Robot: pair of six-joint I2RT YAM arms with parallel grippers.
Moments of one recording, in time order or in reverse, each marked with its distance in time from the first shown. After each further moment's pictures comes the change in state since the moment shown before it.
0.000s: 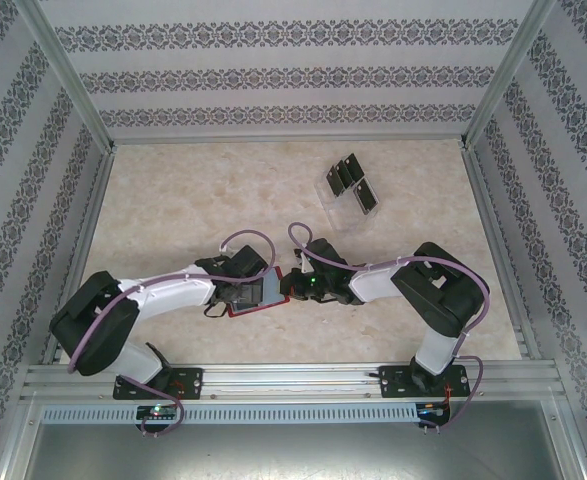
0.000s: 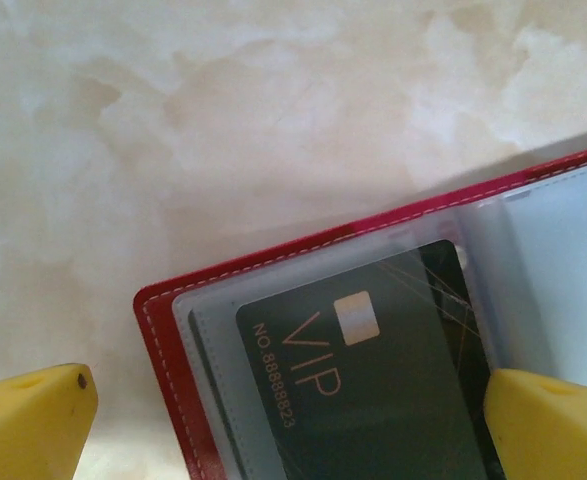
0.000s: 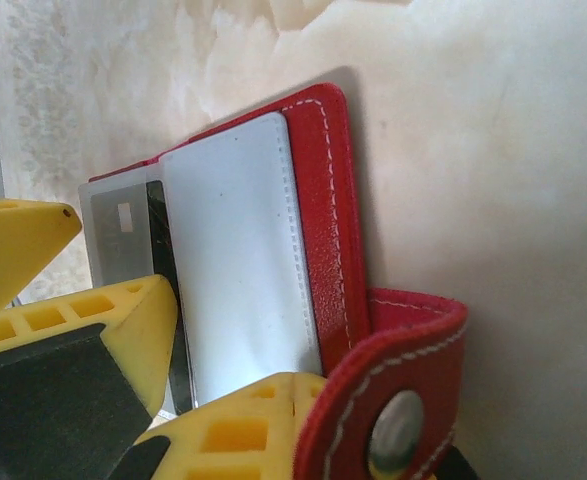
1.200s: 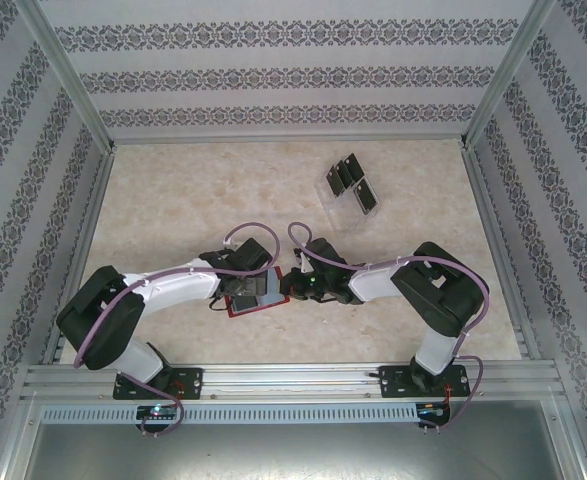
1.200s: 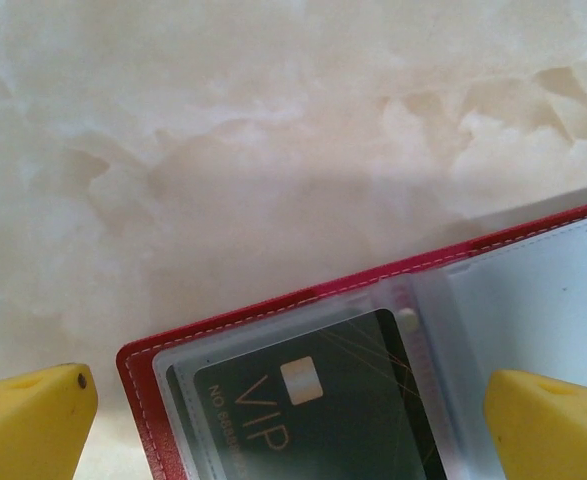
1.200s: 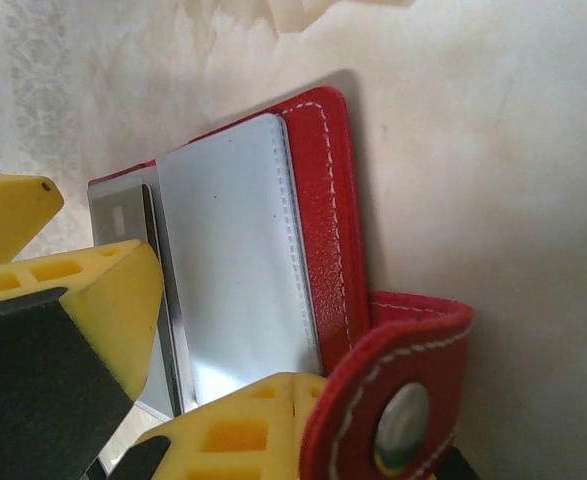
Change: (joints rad) left arm 0.015 0.048 0.070 0.006 -0.015 0.009; right arm 0.000 0.002 0.006 -0.008 0.000 0.000
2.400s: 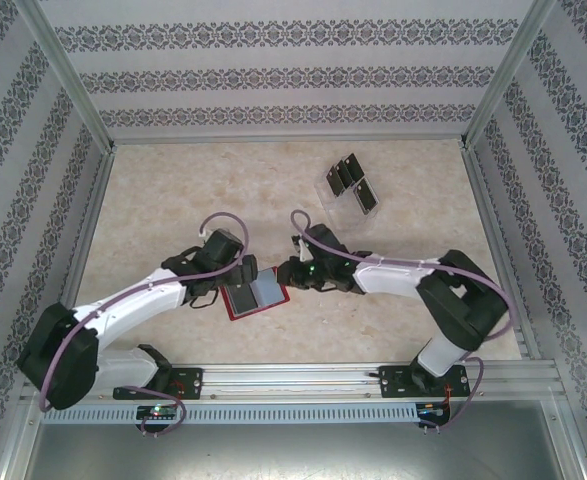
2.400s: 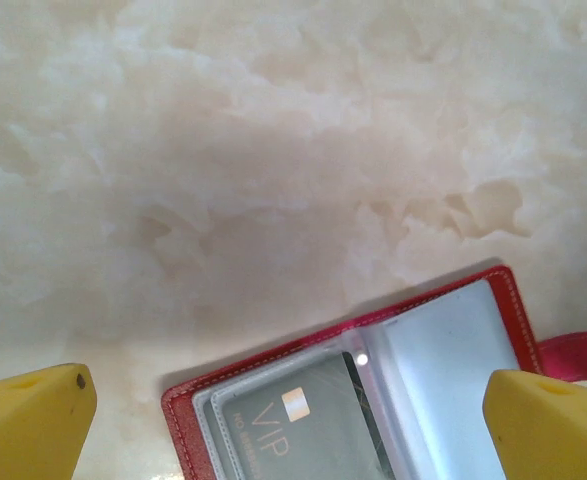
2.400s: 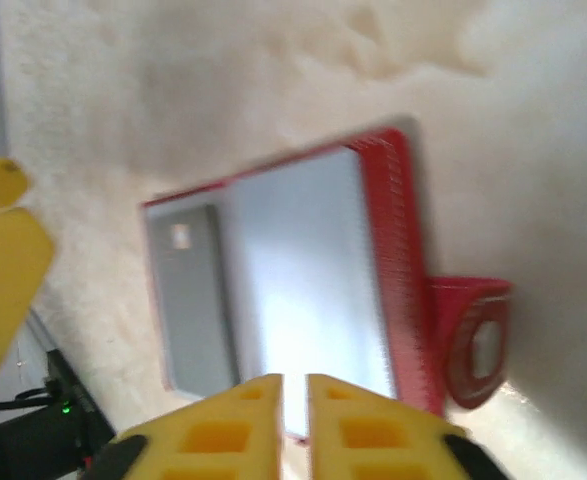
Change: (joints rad) left arm 0.134 -0.295 -0.103 0.075 0.116 0.023; right arm -0.016 -0.166 0.136 -0.283 0.023 -0.088
